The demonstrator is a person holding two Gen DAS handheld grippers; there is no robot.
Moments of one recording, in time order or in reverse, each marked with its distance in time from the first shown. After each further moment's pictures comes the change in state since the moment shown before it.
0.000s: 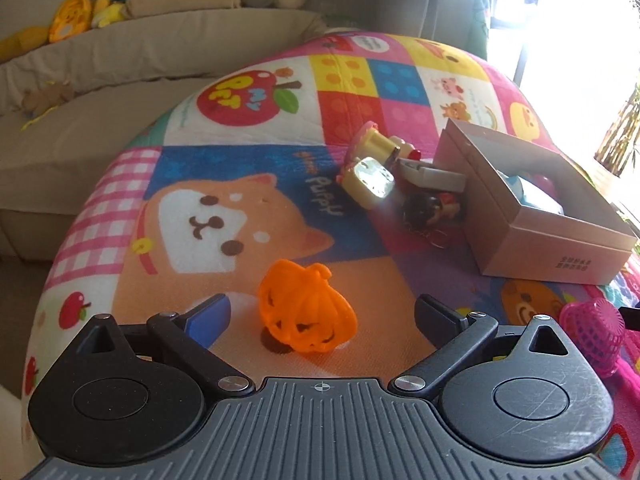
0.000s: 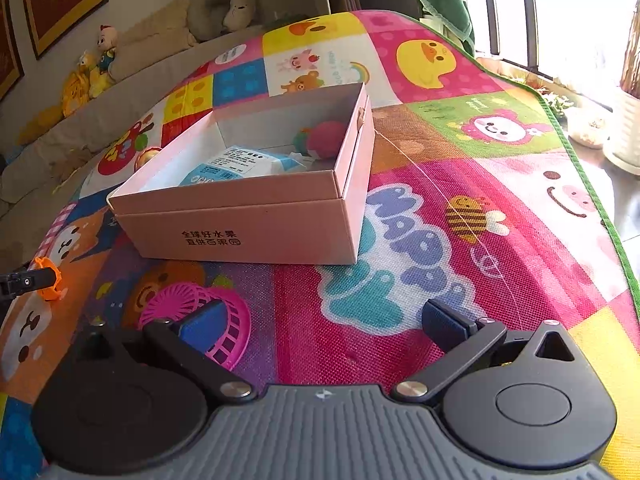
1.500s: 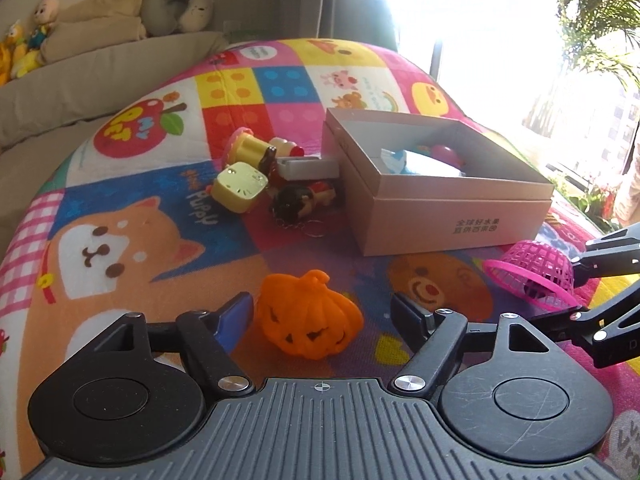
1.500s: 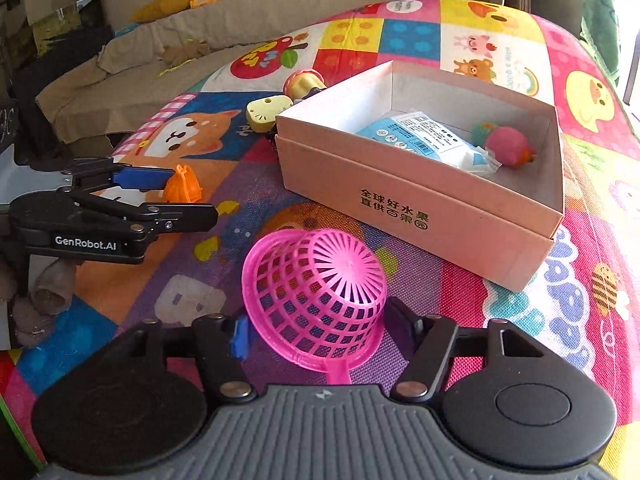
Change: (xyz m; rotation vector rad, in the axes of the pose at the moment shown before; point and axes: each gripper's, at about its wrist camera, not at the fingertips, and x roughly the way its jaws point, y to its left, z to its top) left arm -0.002 -0.058 -0.017 0.195 -0.046 -0.154; right arm -0.002 0.075 0.008 -0.375 0.171 0.231
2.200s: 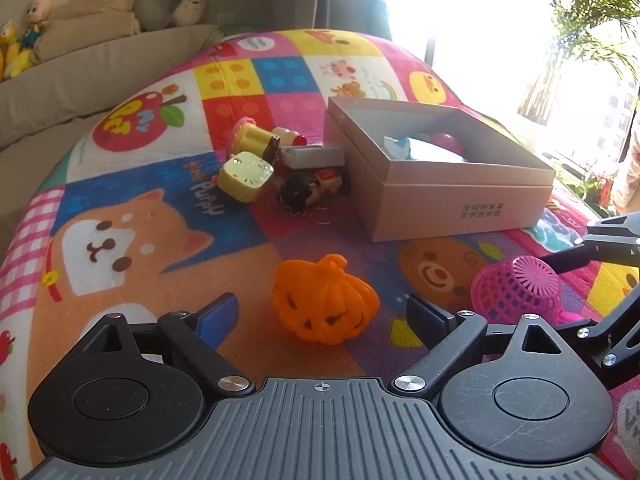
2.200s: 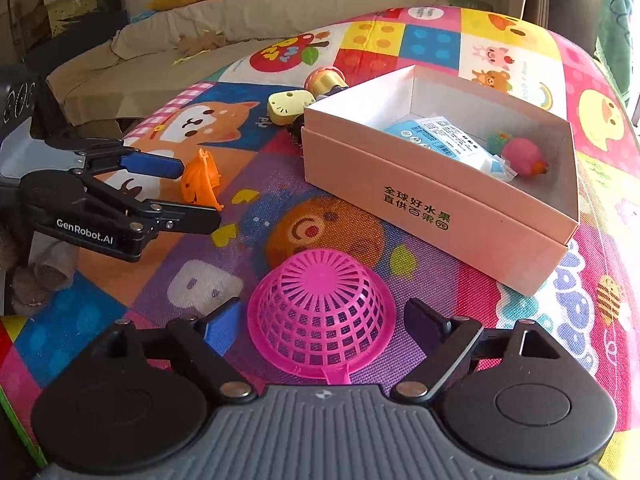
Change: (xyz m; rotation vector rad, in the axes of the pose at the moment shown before) left arm 0.001 0.010 -0.002 0.010 0.026 -0.003; right arm 0.005 0.015 -0.004 -0.068 -0.010 -0.004
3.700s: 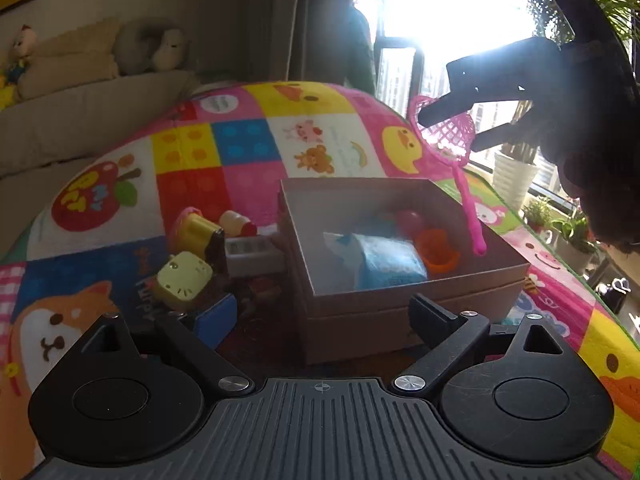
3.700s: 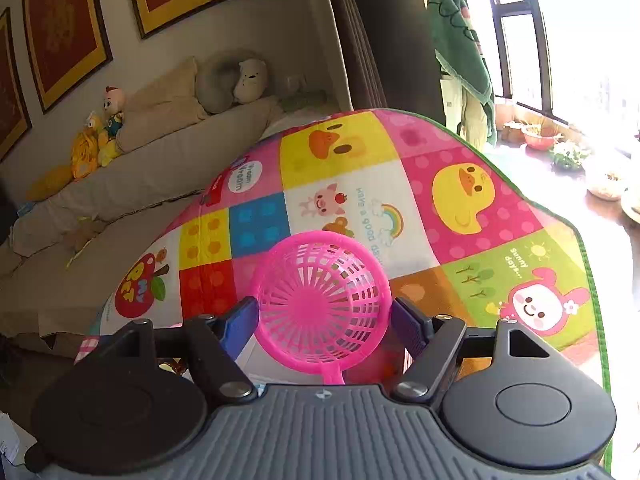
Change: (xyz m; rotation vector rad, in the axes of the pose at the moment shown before) left arm 0.021 -0.038 0.057 0.003 -0.124 -0.039; right arm -0.026 -0.146 0.149 0.479 -0.268 -0.216
